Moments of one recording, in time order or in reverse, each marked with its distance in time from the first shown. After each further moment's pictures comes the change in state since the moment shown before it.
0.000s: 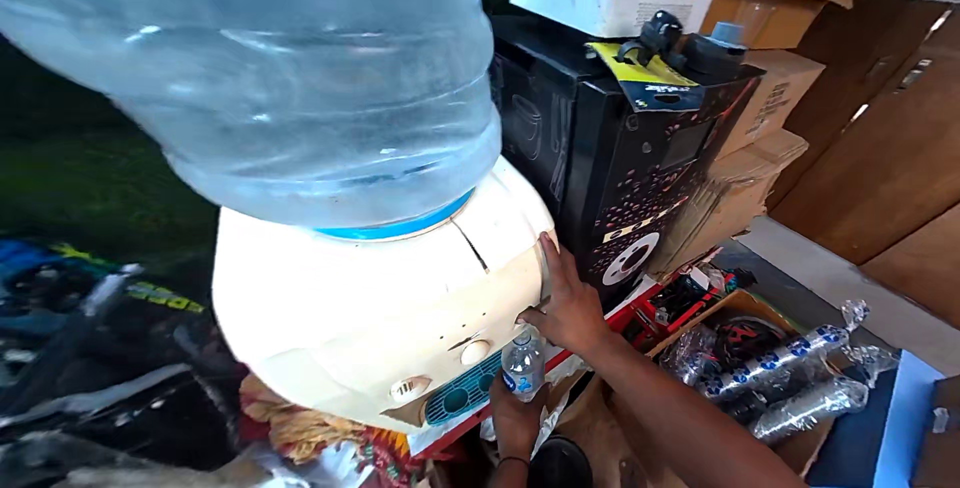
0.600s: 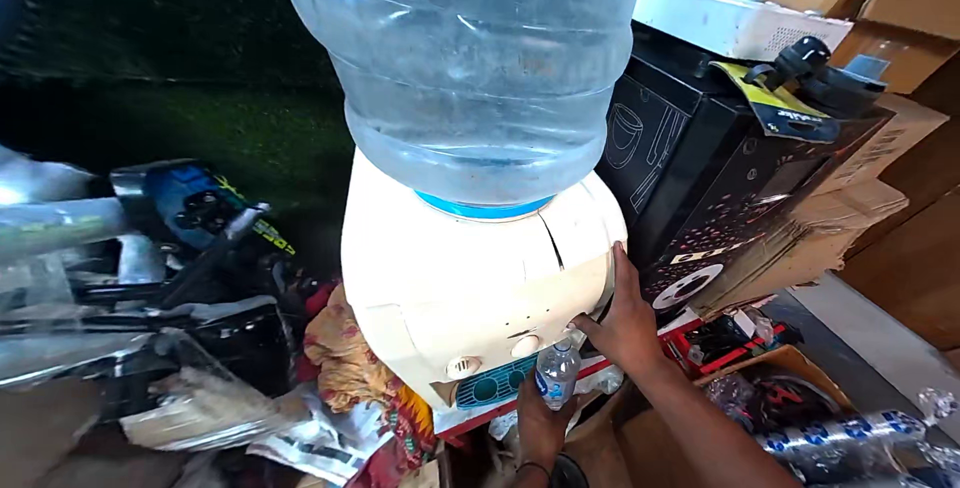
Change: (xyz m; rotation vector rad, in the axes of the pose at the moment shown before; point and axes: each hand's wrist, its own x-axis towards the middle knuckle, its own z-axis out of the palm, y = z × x) left_hand -0.004 -0.002 -0.001 0.046 -0.027 -0.058; right_hand -0.003 0.003 0.008 -0.036 0.098 -0.005
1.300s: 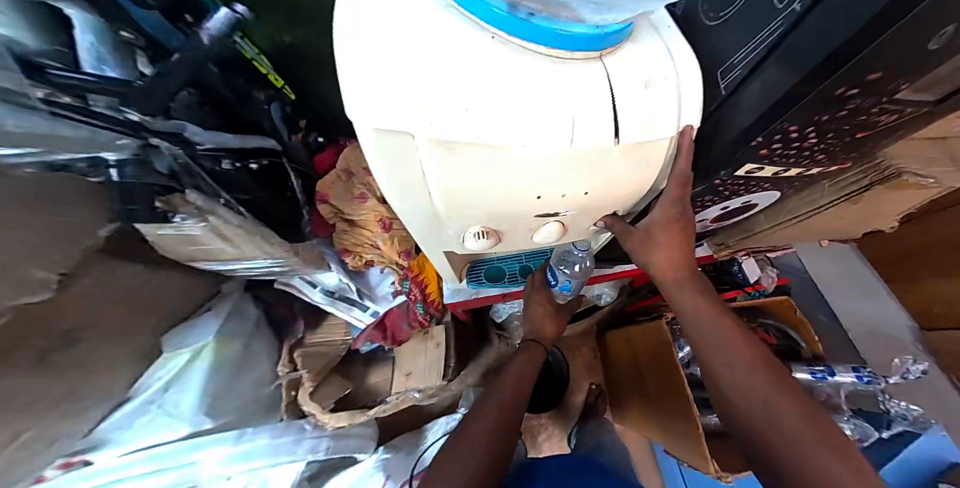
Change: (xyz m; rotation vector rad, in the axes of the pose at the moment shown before) left_hand 0.002 0.016 -0.010 0.007 -0.071 -0.025; right_hand 0.006 0.002 0.000 0.048 0.055 -0.080
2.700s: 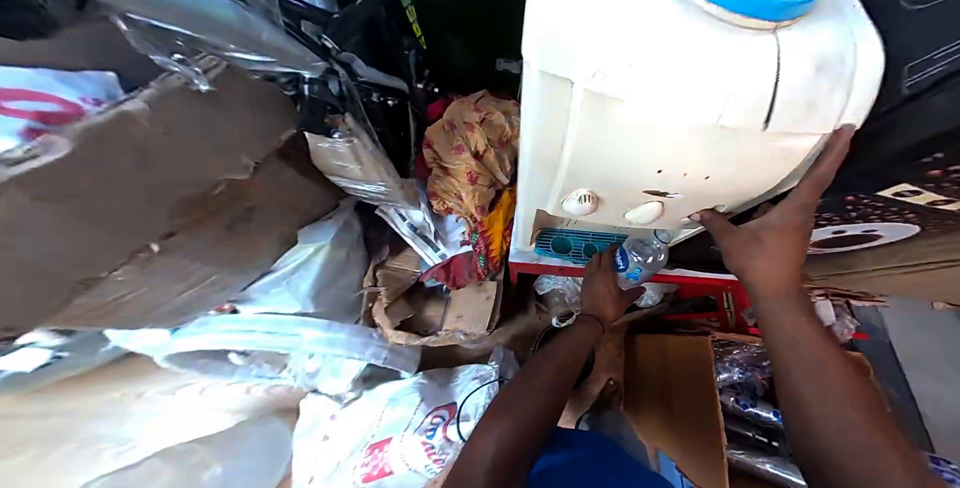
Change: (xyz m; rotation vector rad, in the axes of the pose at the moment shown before) left_hand -0.002 0.005 -0.001 0.003 -0.009 -0.012; right_hand 0.002 0.001 0.001 0.061 0.002 -0.072
